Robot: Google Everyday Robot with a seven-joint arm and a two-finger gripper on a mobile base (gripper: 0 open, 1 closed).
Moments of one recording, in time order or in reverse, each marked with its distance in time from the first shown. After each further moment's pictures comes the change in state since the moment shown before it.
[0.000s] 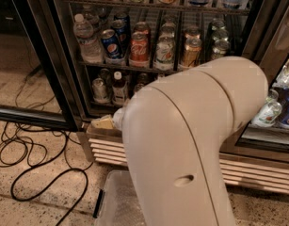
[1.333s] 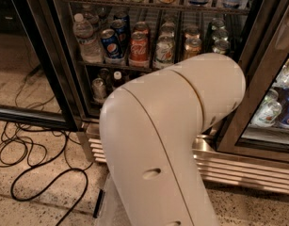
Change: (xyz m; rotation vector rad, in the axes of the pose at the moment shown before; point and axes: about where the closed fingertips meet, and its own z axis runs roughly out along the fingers) arm -0.008 -0.047 0.016 0.166 -0.025 -0.022
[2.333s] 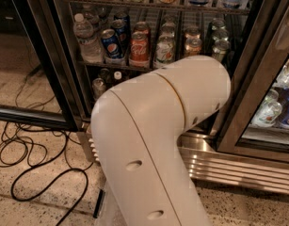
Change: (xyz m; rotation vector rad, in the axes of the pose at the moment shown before) arm 0.002 -0.033 0.028 0.073 0.017 0.014
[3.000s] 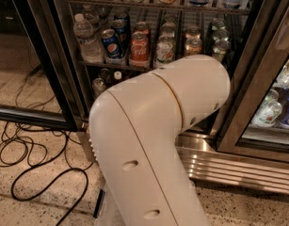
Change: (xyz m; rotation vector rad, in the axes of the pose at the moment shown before) arm -0.001 -0.021 0.002 0.044 0.013 0.007
